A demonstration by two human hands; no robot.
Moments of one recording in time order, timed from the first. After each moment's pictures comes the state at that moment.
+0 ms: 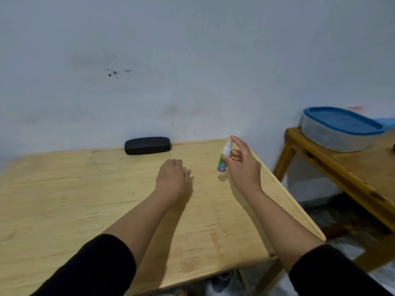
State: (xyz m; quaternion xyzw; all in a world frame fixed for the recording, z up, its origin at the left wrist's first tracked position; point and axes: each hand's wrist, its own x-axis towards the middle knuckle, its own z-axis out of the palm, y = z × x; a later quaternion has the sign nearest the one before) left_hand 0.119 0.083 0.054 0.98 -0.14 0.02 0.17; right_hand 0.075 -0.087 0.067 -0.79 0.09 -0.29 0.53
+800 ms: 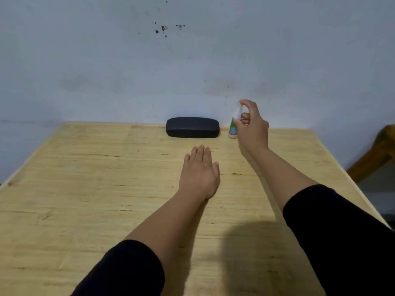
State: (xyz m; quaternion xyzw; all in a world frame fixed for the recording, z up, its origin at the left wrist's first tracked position) left_hand 0.189 0.121 -0.002 0.98 -0.10 0.00 0.15; right_hand 0.255 -0.019 0.043 -0.84 0.03 -0.23 0.49
